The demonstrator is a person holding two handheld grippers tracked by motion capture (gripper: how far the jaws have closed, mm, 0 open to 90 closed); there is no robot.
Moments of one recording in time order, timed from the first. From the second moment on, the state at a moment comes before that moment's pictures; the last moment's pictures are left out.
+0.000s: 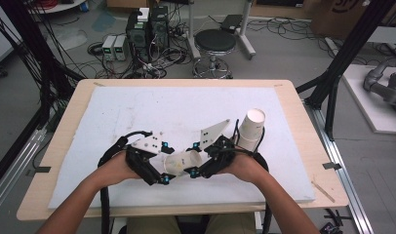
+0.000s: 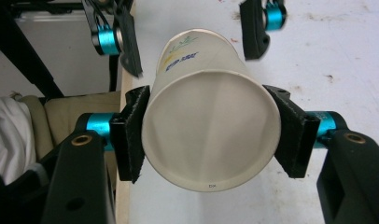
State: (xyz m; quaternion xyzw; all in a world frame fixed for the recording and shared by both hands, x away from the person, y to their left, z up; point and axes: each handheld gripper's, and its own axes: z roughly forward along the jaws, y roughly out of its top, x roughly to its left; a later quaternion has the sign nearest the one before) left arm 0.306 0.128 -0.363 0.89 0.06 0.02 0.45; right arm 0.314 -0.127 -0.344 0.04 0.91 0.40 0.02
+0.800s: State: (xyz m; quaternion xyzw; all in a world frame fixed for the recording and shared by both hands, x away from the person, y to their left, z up) left arm 0.297 0.148 -0.384 0.78 0.12 0.01 0.61; right arm 0.303 -0.172 -0.369 0.09 0.84 0.53 0.01
